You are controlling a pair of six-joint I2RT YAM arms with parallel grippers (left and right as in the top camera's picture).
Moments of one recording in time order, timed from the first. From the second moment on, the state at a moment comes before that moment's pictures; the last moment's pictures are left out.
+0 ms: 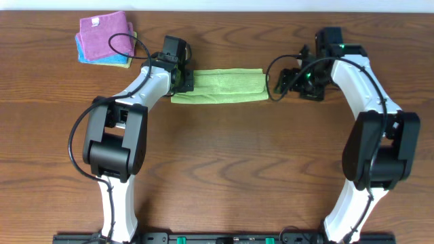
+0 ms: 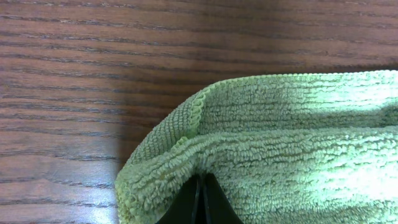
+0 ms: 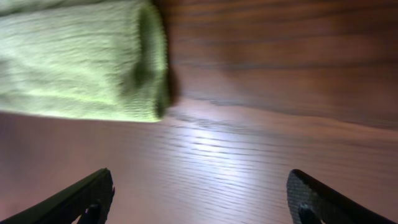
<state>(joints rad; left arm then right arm) -0.25 2.18 1.51 -0.50 0.06 -0.25 0.02 2.06 1.59 -0.95 -0.40 0.12</state>
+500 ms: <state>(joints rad) -0.25 2.18 1.51 -0.50 0.06 -0.25 0.02 2.06 1.34 -0.56 -0.68 0.18</state>
